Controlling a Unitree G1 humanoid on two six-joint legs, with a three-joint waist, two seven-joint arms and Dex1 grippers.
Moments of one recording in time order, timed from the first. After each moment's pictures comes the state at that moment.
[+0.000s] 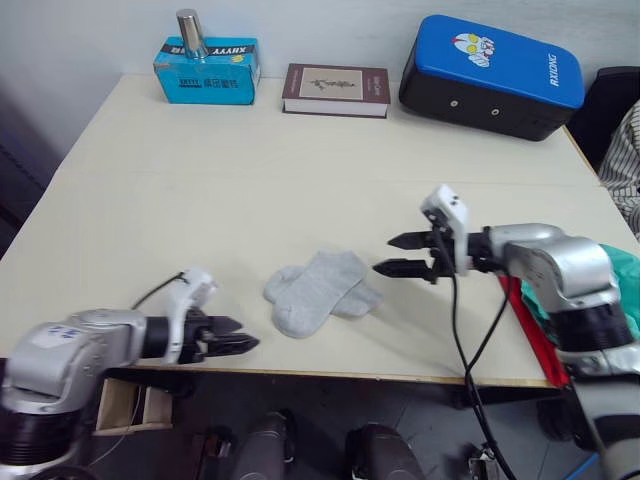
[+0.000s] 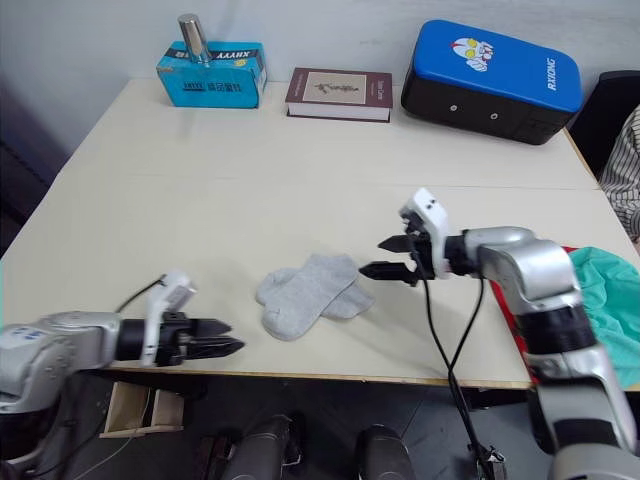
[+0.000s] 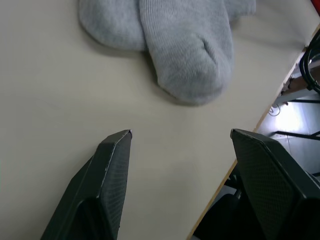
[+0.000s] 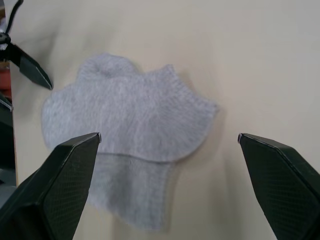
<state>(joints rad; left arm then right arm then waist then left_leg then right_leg) -0.24 0.68 0.17 -0.46 -0.64 1.39 -0.72 -0.81 -0.60 0.18 0.17 0.47 1.02 0.98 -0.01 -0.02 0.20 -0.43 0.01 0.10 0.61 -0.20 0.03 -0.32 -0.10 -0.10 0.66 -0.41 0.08</state>
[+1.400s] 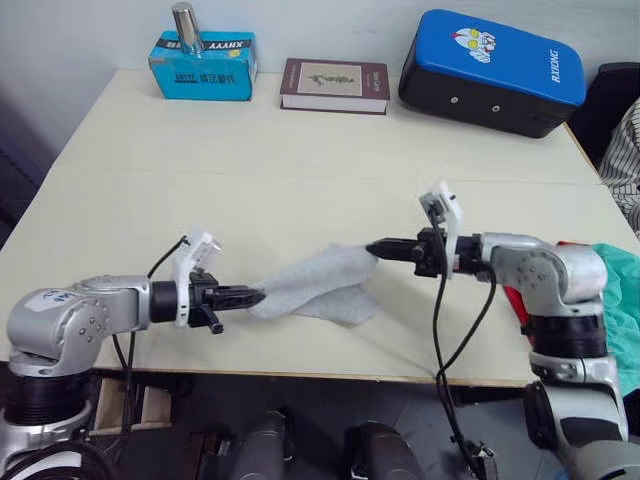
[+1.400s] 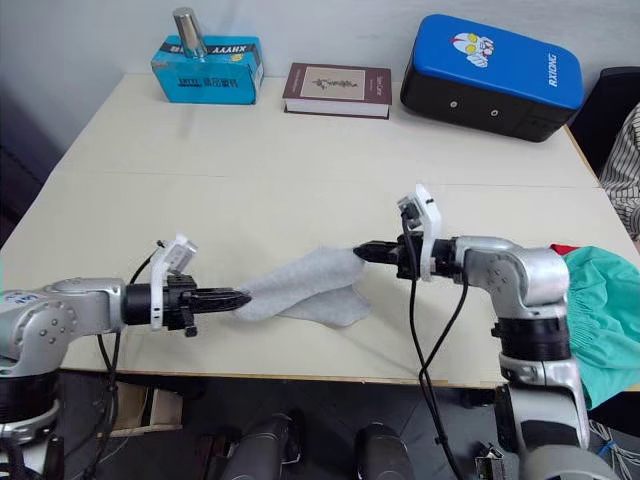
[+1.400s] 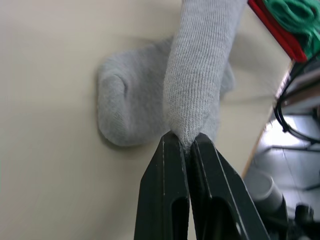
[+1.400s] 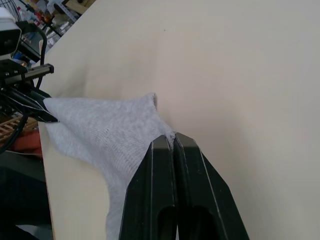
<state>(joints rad) -0.39 0.84 0.14 -0.30 -0.75 1.26 -0.84 -0.61 -0.51 -0.13 -0.13 0.63 1.21 0.83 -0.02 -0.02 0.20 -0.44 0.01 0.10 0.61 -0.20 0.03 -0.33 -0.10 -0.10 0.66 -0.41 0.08</state>
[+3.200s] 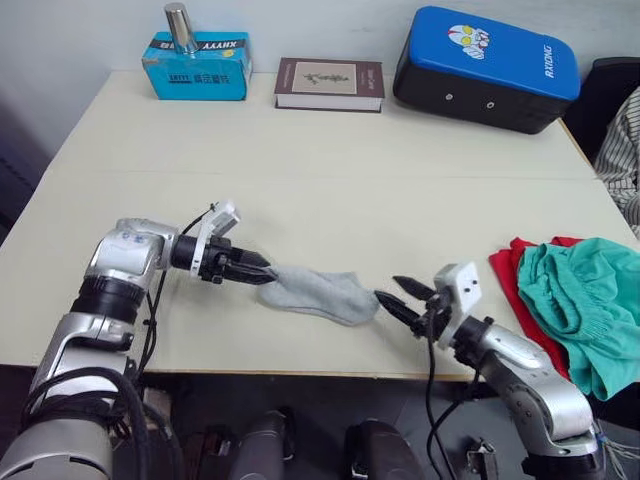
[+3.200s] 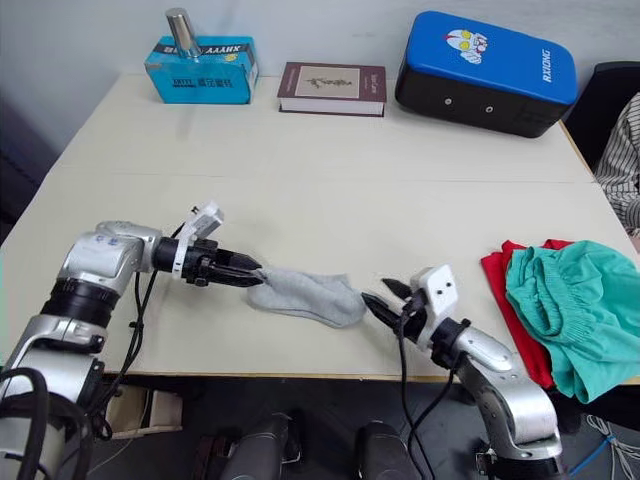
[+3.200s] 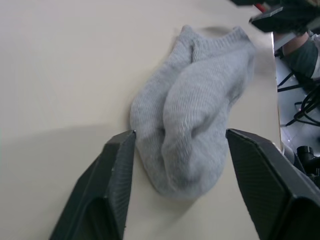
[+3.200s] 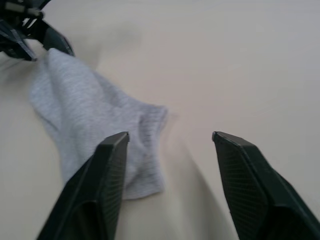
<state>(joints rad) -0.78 0.72 -0.13 0.44 -0.31 0.70 -1.37 -0.01 -0.44 -0.10 -0.45 0.47 0.47 0.58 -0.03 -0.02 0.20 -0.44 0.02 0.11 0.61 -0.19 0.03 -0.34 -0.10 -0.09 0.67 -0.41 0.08</state>
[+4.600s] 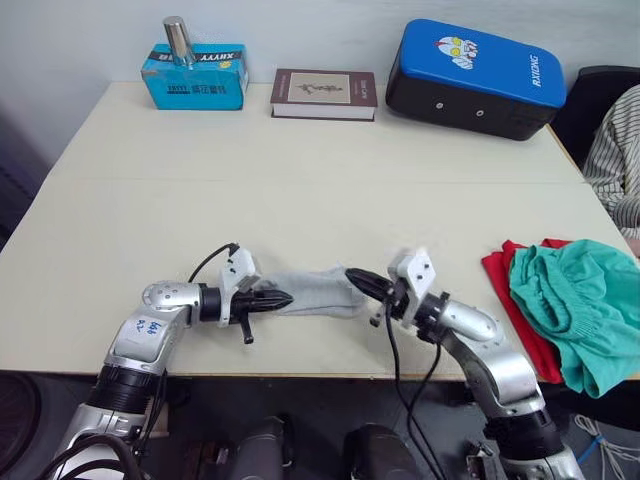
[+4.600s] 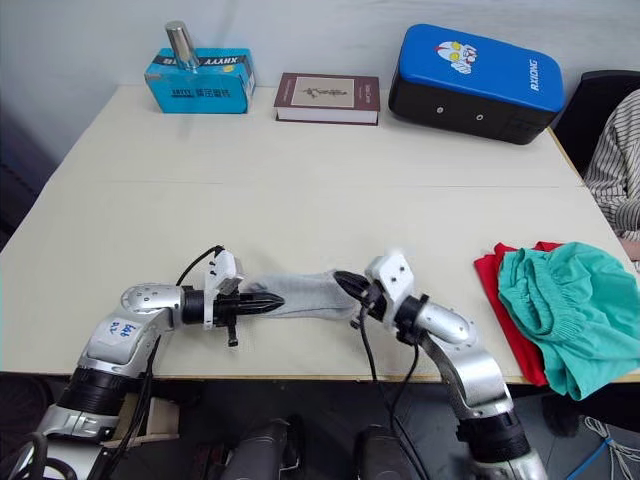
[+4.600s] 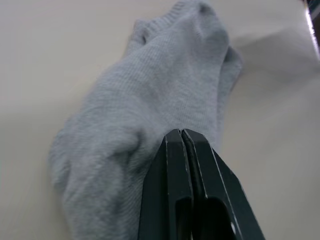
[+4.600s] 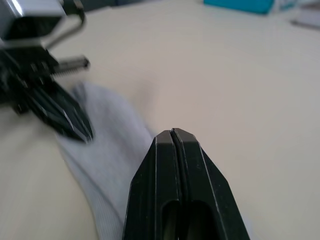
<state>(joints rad) -0.38 0.56 -0.08 0.05 -0.33 0.47 -1.04 -0.33 -0.31 0.16 -0.26 0.29 0.37 0.65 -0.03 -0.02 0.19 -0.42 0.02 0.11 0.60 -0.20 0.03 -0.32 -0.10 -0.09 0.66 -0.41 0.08</state>
